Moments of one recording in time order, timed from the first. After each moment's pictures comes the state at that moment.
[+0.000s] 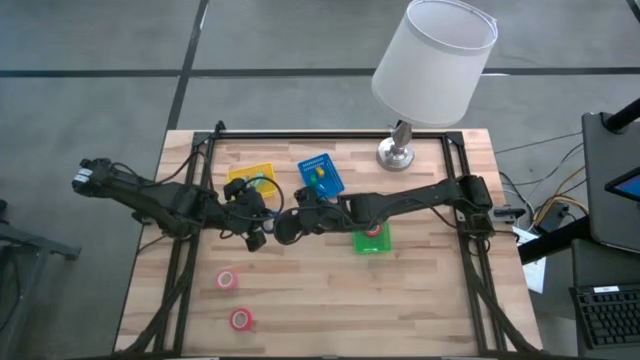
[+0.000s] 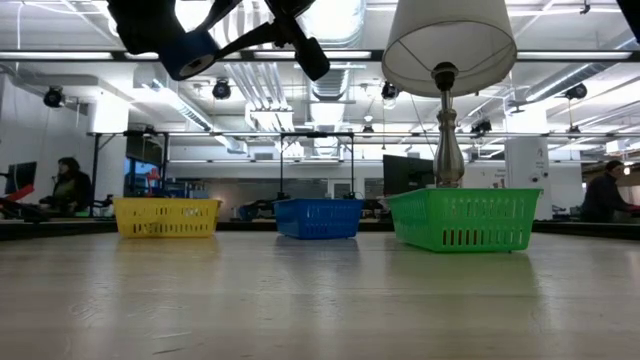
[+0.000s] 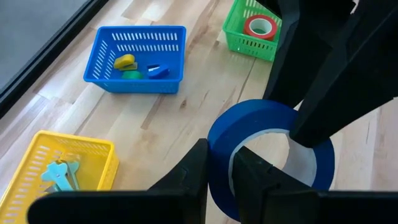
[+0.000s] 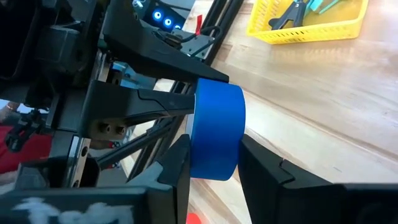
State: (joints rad) left arm -0.28 1.08 1.02 -0.80 -0.47 -0.55; right arm 0.14 2.01 1.75 -0.28 0.26 1.20
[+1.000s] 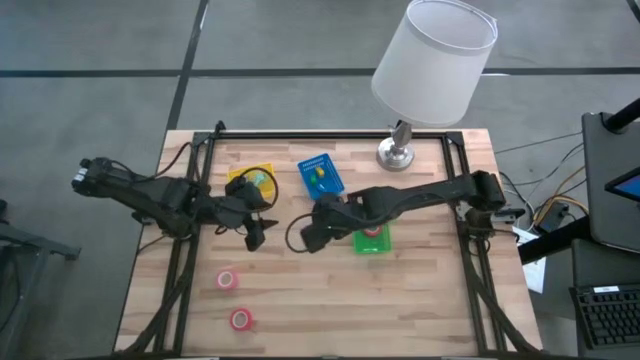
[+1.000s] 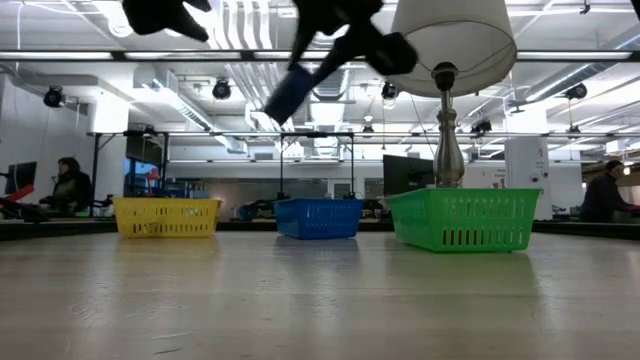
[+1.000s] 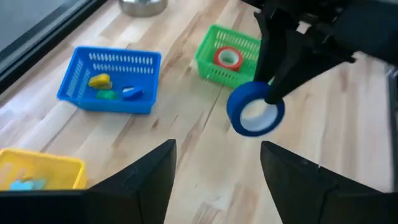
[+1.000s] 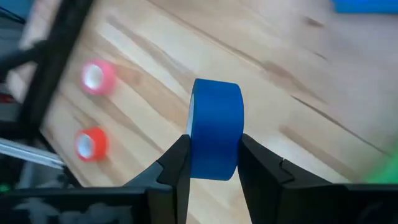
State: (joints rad) left arm -0.29 1.07 1.12 -0.79 -0.42 -0.58; right arm 0.15 1.91 1.75 -0.83 0.11 1.17
